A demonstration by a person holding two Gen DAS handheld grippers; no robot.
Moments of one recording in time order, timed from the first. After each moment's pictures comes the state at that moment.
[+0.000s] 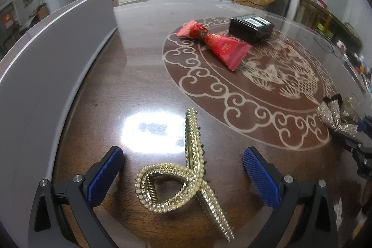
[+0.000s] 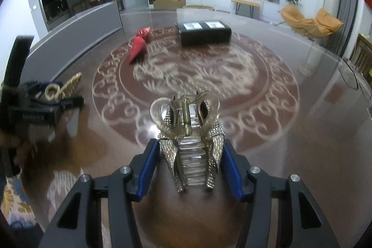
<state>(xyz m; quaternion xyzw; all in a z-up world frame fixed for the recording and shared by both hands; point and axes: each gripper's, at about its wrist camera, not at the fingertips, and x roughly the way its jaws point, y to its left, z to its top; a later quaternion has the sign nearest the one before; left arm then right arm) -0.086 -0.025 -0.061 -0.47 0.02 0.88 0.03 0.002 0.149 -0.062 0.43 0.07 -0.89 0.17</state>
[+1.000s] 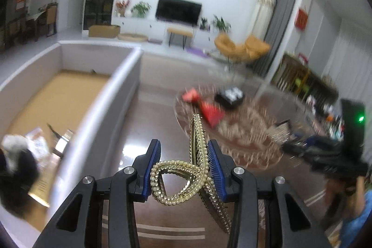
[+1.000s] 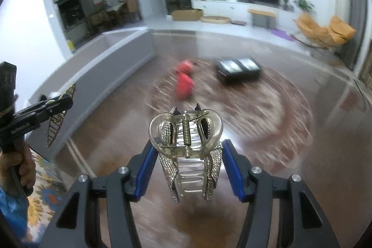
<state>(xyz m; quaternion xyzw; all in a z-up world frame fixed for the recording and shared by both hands) 0.008 -0.106 0.059 -0.33 -0.11 0.94 0.06 0.015 0.086 0.028 0.39 0.04 -0.89 0.24</state>
